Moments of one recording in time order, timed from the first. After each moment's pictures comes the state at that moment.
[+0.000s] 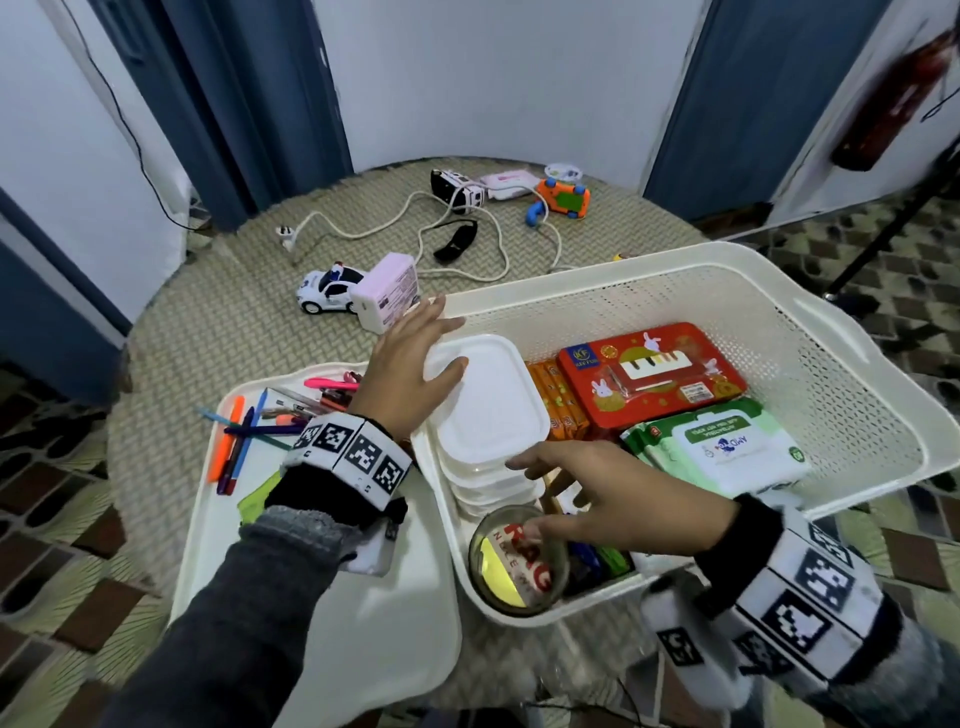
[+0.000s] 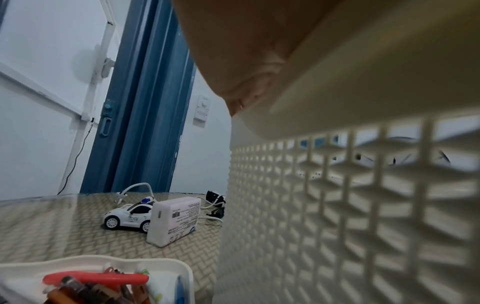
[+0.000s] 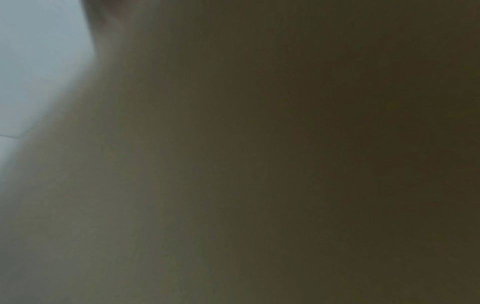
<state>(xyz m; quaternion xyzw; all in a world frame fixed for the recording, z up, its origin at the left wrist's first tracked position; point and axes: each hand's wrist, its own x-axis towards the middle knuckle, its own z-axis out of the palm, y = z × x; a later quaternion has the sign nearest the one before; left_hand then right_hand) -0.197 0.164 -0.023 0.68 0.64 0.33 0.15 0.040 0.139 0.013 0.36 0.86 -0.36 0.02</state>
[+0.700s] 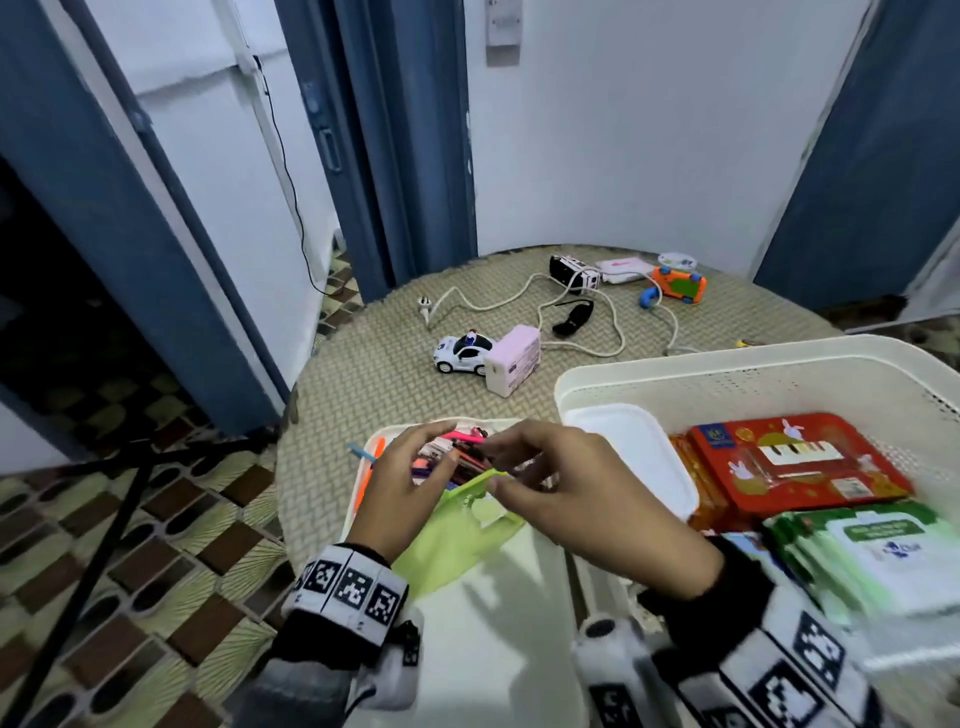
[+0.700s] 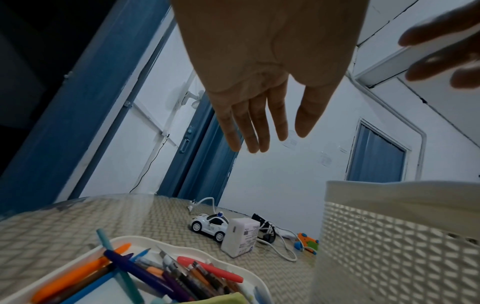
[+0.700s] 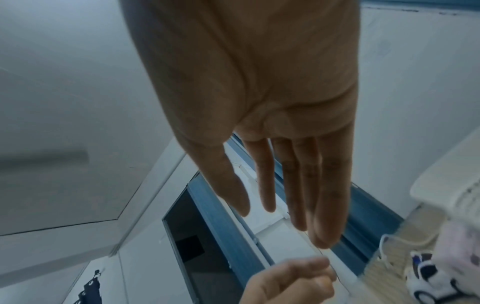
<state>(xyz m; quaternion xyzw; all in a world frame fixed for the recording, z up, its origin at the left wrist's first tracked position) -0.292 0.046 -0.026 0.52 0.66 0.51 0.20 -0.104 0.085 0.069 0.32 0.82 -0.43 -0.22</state>
